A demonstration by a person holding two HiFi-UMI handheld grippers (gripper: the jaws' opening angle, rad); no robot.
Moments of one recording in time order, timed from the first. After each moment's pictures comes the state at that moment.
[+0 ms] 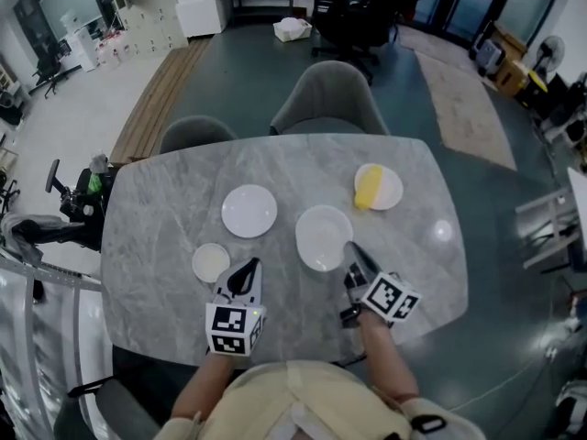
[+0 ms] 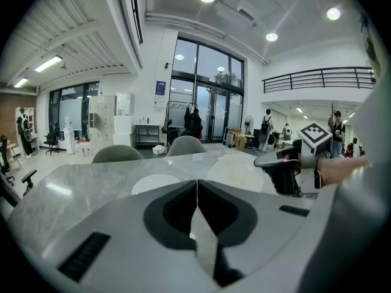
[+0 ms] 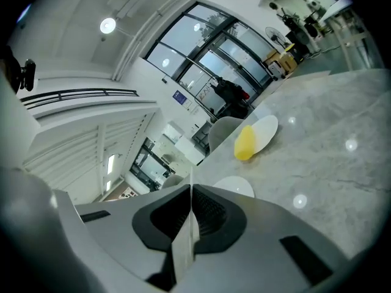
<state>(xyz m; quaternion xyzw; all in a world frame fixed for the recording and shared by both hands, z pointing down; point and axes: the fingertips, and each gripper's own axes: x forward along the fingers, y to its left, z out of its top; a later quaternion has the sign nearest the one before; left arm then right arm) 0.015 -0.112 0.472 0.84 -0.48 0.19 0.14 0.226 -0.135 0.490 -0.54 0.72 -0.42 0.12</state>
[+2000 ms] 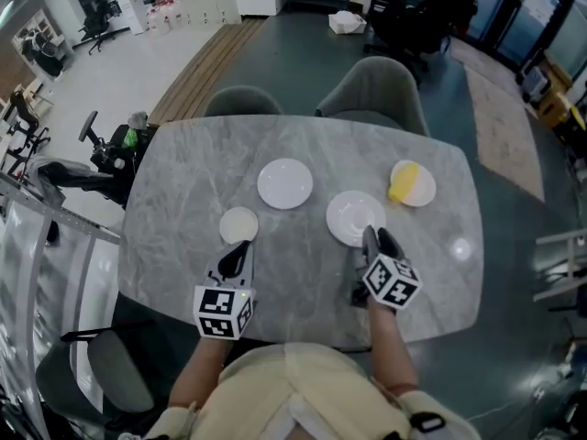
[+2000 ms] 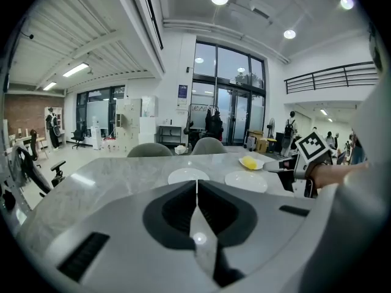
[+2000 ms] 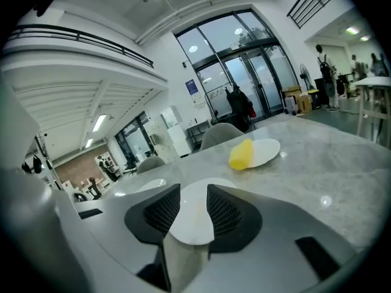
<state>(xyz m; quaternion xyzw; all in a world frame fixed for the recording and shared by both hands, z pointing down) -0.062 -0.071 0.462 0.79 -0.57 0.17 0.16 0.227 -0.146 0.527 -0.62 0.72 -0.31 -0.04</state>
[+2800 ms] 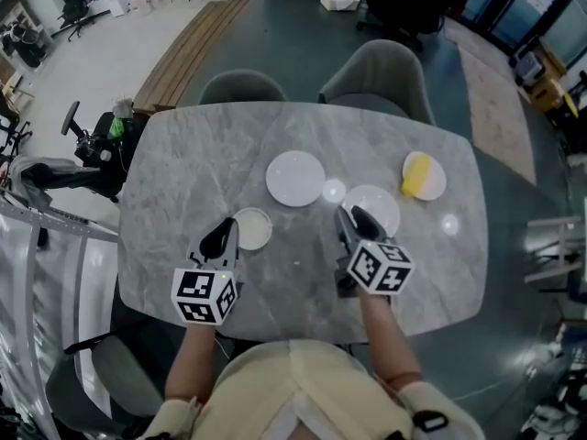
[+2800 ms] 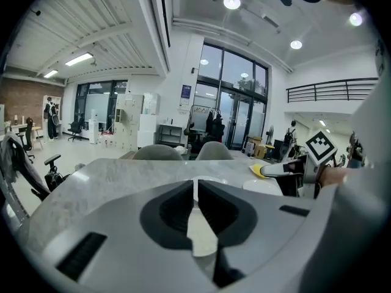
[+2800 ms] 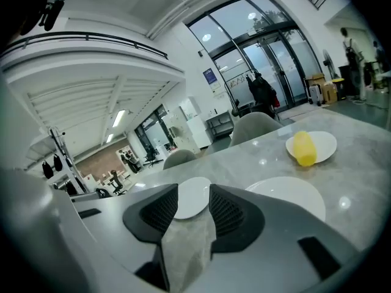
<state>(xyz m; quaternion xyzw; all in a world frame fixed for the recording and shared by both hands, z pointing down) -0.140 -0.127 0.452 0.79 -0.56 0.14 0.18 0.098 -0.178 0.490 -0.53 0.78 -0.33 -0.06</state>
